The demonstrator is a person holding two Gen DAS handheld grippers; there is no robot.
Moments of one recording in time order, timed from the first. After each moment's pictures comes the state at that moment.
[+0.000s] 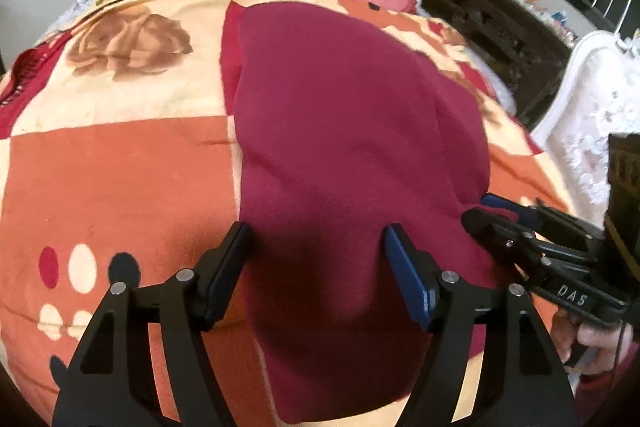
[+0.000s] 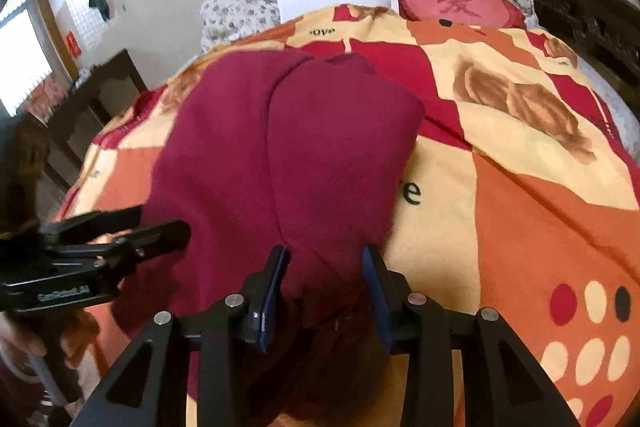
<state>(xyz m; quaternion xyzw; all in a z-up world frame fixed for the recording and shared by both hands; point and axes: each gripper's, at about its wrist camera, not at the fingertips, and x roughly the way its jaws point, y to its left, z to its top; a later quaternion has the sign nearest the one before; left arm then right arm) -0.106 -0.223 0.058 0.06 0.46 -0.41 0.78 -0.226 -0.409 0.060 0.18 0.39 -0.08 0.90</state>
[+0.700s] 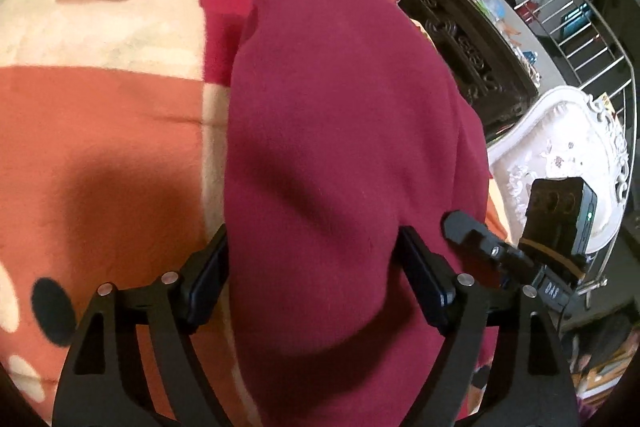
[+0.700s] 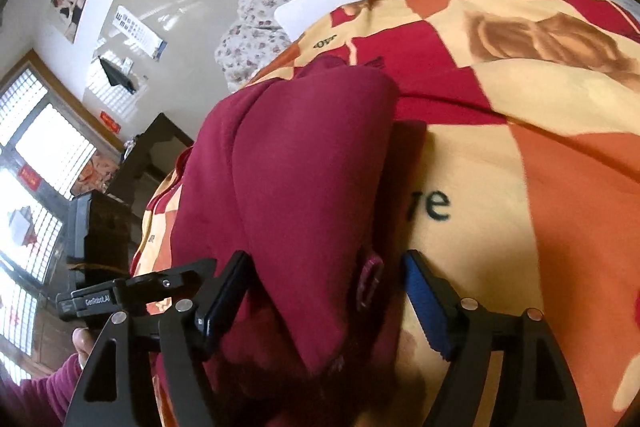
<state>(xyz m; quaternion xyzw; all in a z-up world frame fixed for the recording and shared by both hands) -0.050 -0.237 0.023 -0.05 0.54 -0.47 0.69 -0.196 -0.444 0.023 0.33 0.34 0.01 0.88</state>
